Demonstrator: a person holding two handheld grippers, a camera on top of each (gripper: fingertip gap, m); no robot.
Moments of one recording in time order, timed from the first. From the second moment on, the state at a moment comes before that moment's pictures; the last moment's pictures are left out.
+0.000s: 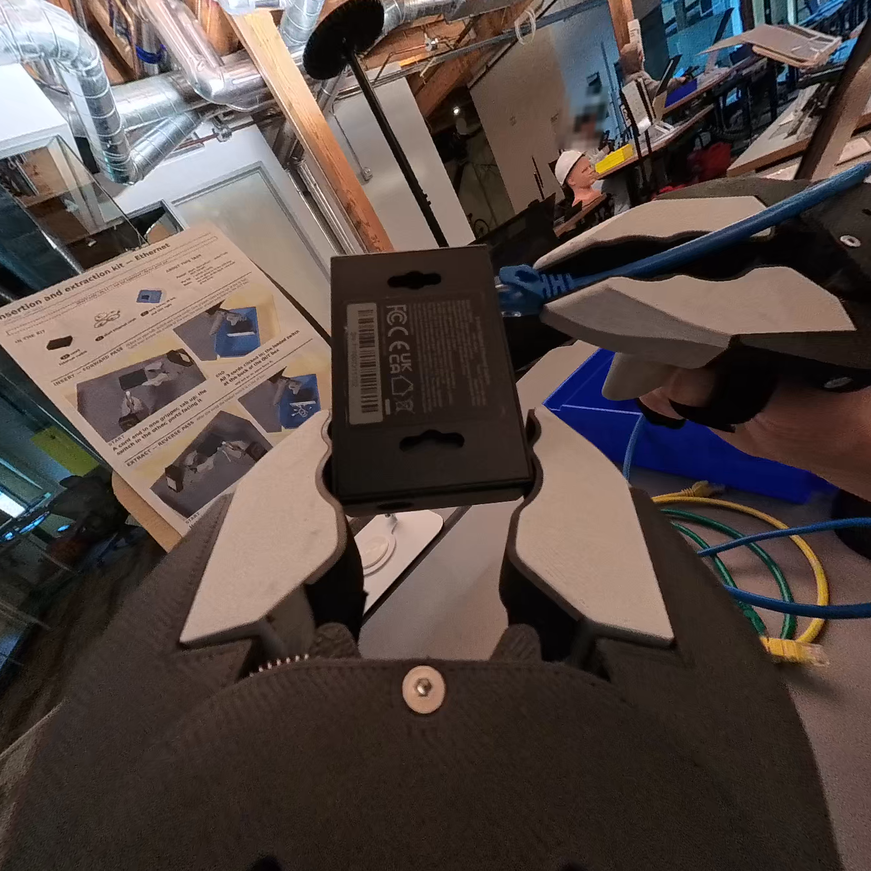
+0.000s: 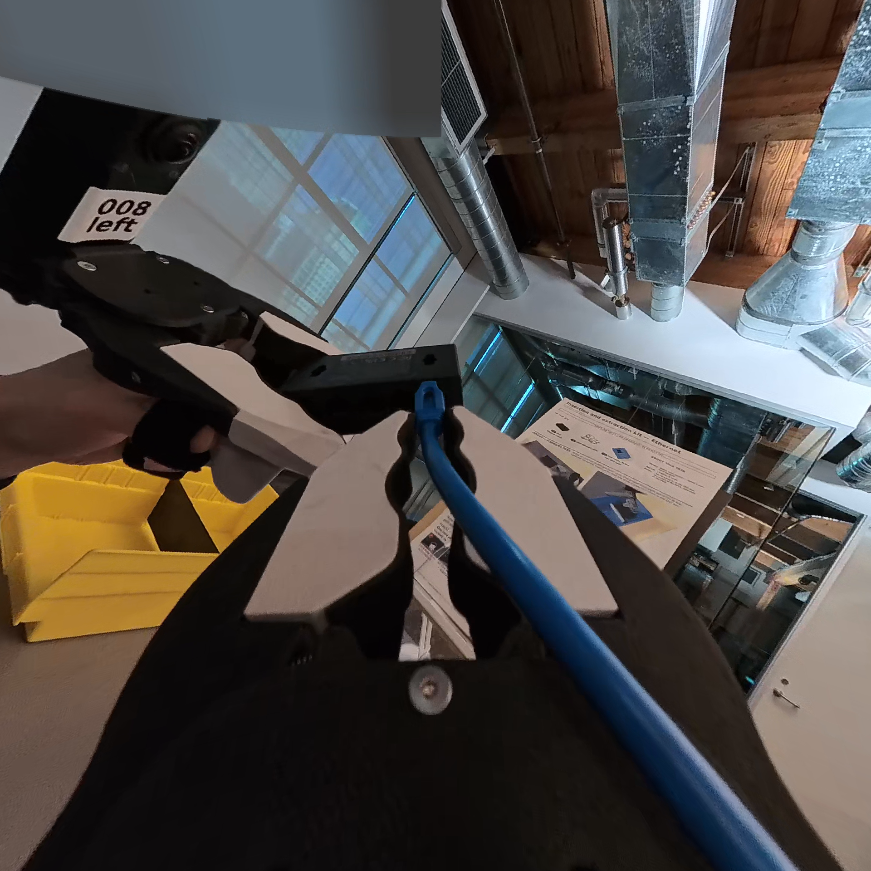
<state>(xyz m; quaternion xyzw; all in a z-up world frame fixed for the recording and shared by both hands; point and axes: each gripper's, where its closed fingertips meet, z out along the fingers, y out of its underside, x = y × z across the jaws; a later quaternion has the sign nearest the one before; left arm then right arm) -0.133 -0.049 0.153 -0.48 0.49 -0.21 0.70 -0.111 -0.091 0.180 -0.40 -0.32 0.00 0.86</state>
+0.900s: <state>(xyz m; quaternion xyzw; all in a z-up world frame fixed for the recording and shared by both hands) -0.105 0.077 -0.020 -0.71 0.41 -0.17 0.55 -0.052 0.004 0.035 -0.81 -0.26 0.21 0.48</state>
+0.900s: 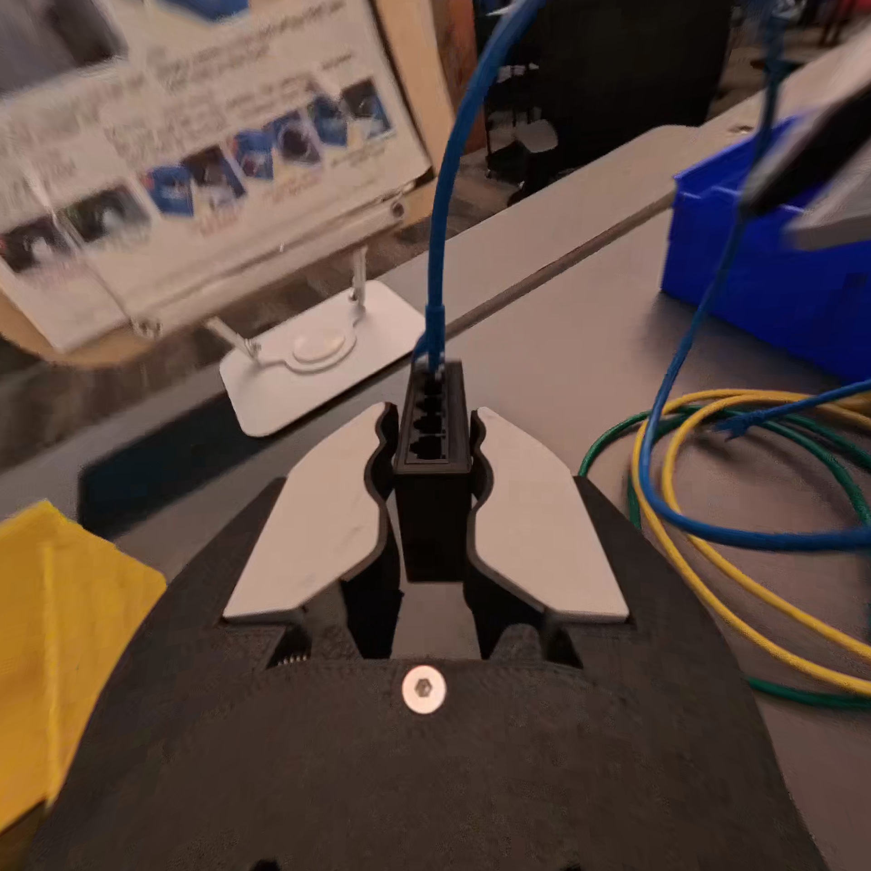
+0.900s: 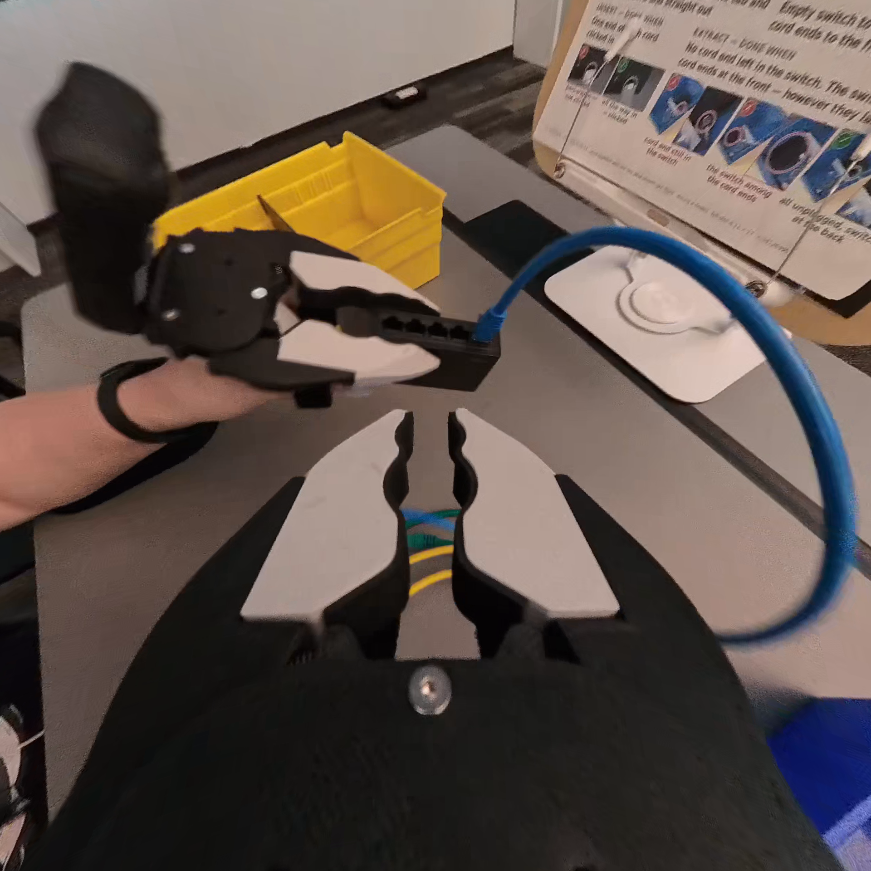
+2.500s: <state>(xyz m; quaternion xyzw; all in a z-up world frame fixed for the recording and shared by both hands) -0.167 0.016 -0.071 -0.74 0.36 -0.08 0.56 -0.037 -0.020 0.039 -0.80 -0.35 0.12 0.47</state>
